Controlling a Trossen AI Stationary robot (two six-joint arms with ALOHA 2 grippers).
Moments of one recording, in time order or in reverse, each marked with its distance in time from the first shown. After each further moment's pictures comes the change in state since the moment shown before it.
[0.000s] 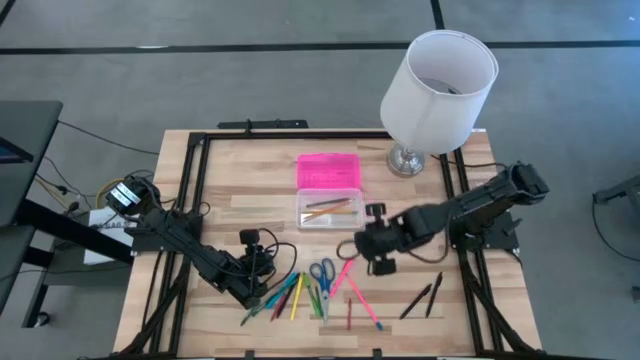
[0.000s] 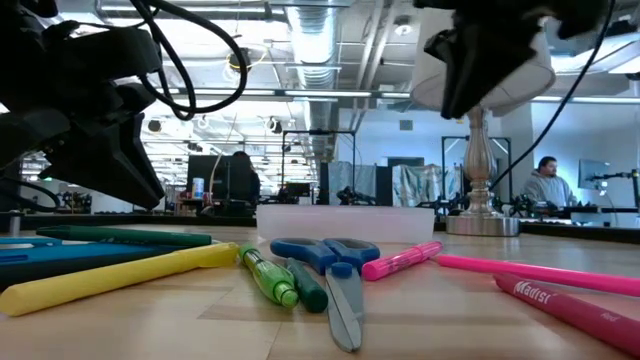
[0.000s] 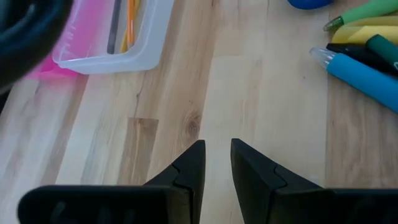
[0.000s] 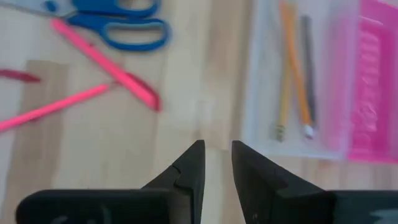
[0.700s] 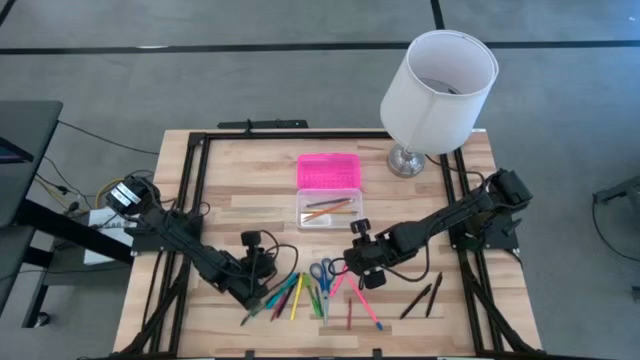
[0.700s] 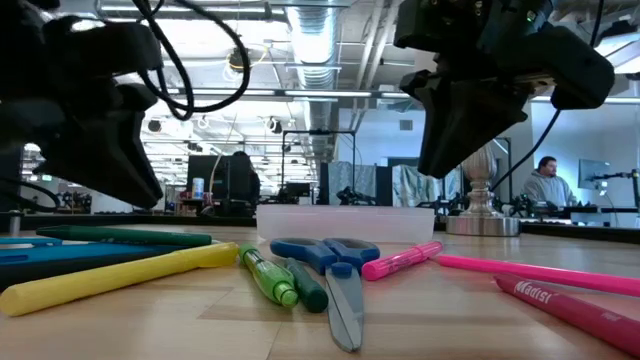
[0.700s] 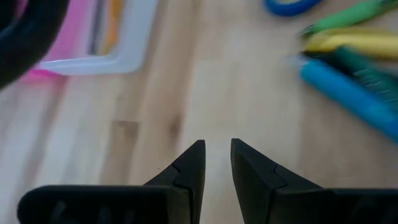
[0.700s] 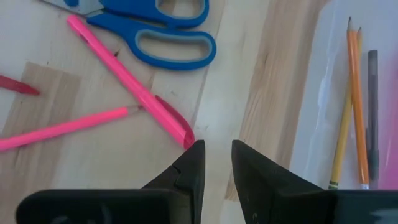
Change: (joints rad) left arm 0.000 0.000 0.021 0.019 0.063 0.007; right arm 0.019 0.147 -0.076 0.262 -0.021 -0.096
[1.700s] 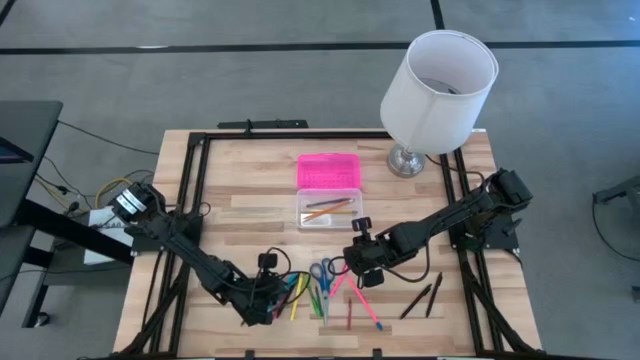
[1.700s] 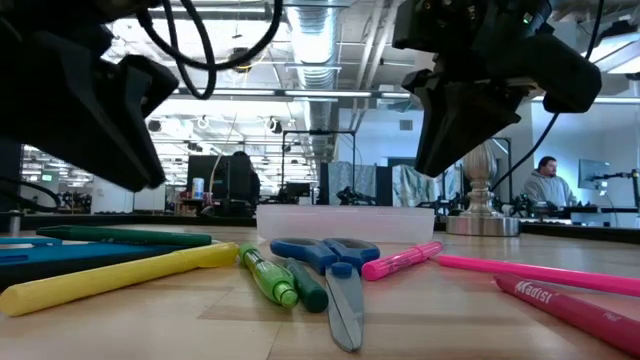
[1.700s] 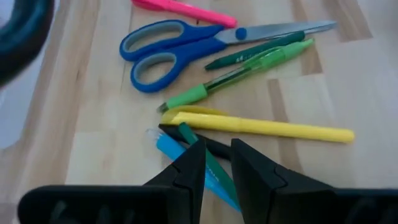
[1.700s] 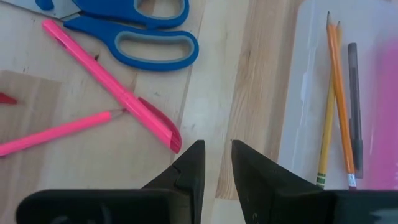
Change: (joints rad) left arm -0.042 0.076 0.102 0.249 0.170 0.138; right arm 0.003 0.000 0.000 -0.005 0.053 0.043
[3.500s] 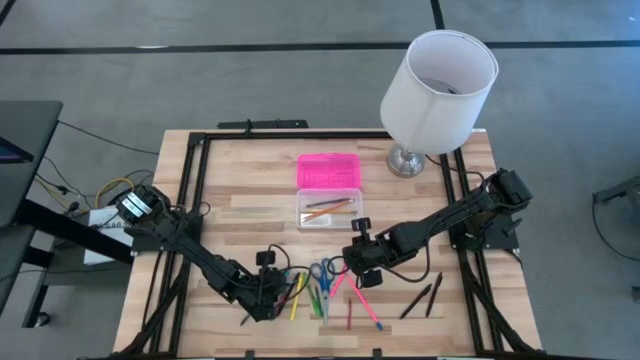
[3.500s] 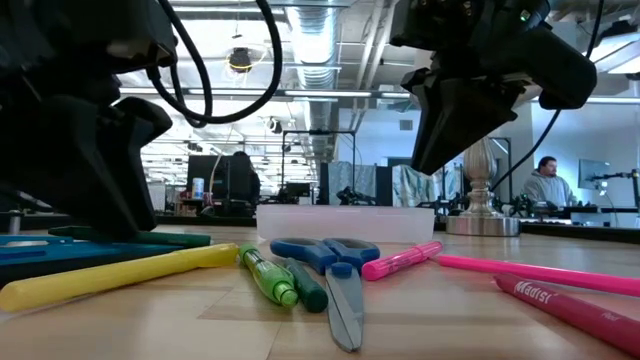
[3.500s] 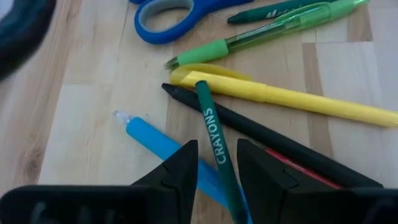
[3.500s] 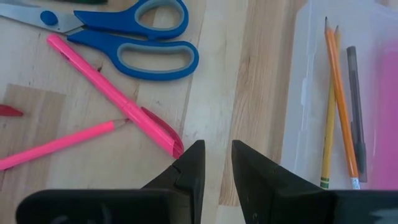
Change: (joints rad) left arm 0.032 0.048 -0.001 -0.065 0.067 -0.132; right arm 0.000 0.000 0.000 0.024 -0.002 0.017
